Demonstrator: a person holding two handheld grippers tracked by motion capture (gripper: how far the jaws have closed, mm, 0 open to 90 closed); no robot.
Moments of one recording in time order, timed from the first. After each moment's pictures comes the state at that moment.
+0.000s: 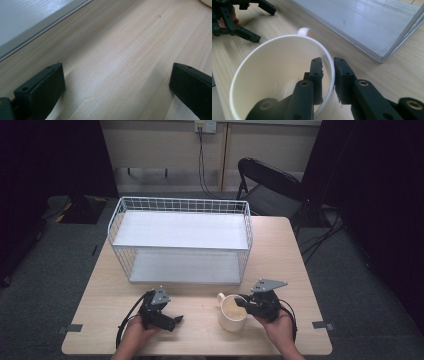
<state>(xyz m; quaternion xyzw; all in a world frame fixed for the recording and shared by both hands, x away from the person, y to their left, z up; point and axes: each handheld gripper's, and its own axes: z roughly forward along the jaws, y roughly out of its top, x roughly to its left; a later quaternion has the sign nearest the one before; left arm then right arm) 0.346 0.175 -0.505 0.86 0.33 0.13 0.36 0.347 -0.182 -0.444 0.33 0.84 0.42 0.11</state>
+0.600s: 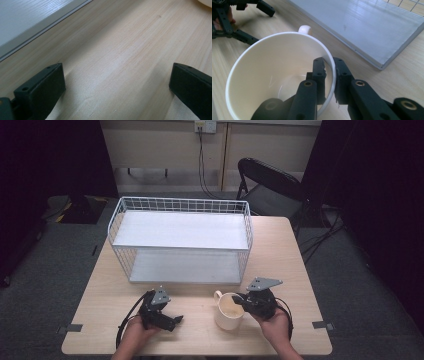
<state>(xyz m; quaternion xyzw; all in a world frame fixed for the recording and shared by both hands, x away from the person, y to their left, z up) 0.346 0.176 -0.505 0.86 0.32 0.14 0.36 0.350 -0.171 -0.439 0.32 0.84 0.41 0.12</state>
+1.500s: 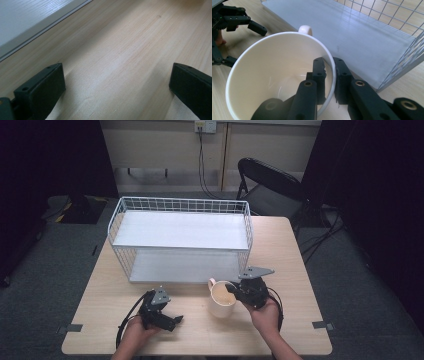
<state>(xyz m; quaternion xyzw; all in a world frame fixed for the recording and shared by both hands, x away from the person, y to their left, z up) 0.346 0.176 -0.505 0.86 0.33 0.13 0.36 0.370 -0.147 -0.423 0.34 0.83 0.42 0.14</state>
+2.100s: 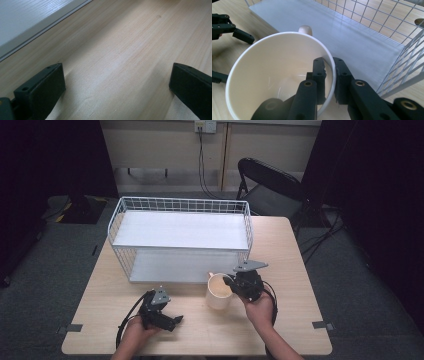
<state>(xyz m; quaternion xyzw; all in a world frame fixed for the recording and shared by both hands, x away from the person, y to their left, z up) 0.346 0.176 -0.505 0.86 0.33 0.14 0.36 0.387 -0.134 -0.417 0.36 0.83 0.40 0.17</state>
